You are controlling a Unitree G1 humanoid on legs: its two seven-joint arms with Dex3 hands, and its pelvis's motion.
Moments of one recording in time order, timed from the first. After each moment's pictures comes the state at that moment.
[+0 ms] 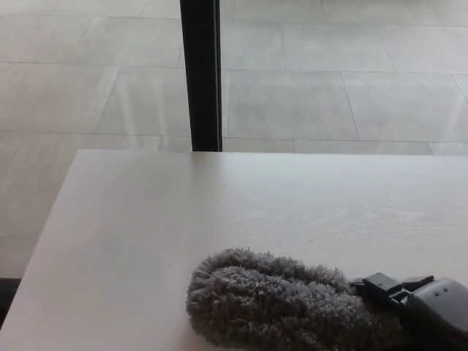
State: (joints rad) left_arm -0.15 0.56 0.53 1.25 -0.21 -0.07 -0.12; right_arm -0.29 -0.72 0.60 0.52 -0.75 -0.44 -0.52
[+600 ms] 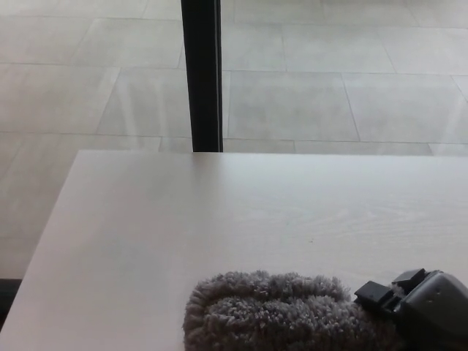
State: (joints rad) left_arm -0.15 0.57 0.49 1.26 -0.21 -0.07 -0.12; right_arm -0.44 -0.74 0.83 0.70 -0.93 -0.44 -0.84
